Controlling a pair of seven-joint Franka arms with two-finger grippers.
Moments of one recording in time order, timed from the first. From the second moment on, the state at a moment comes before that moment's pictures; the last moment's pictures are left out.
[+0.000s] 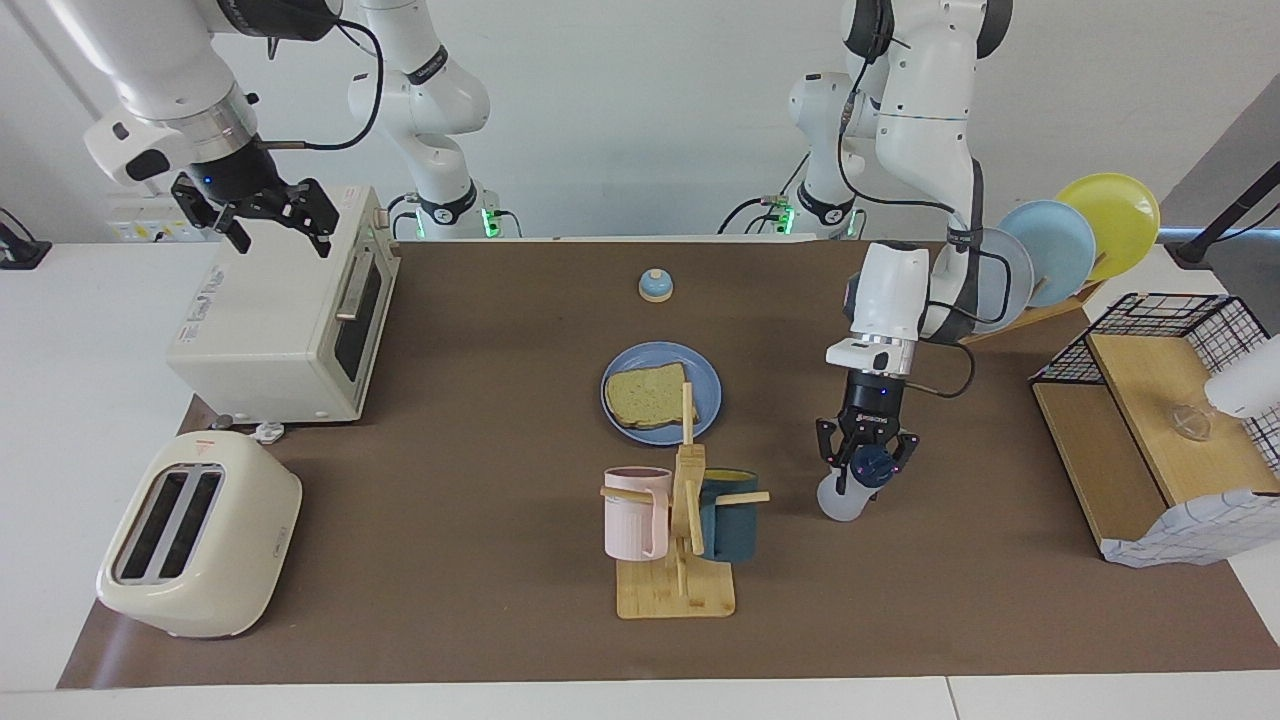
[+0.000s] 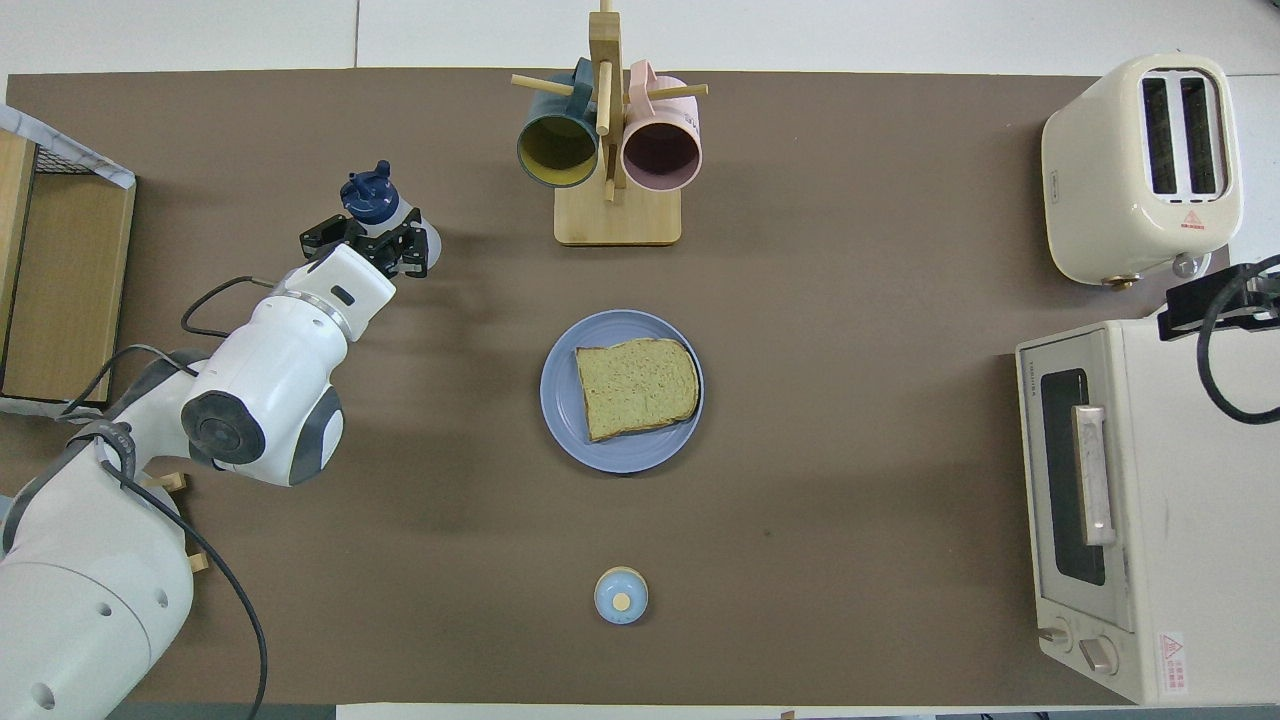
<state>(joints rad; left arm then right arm) -0.27 0.38 0.05 -2.22 0.22 3.48 -0.22 -0.05 -0.01 0.01 -1.53 -0.04 1.44 0.02</state>
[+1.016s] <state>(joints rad) -0.25 0.38 0.05 -2.26 0.22 3.48 -0.22 -0.05 -0.01 0.01 -1.53 -0.04 1.44 0.02</state>
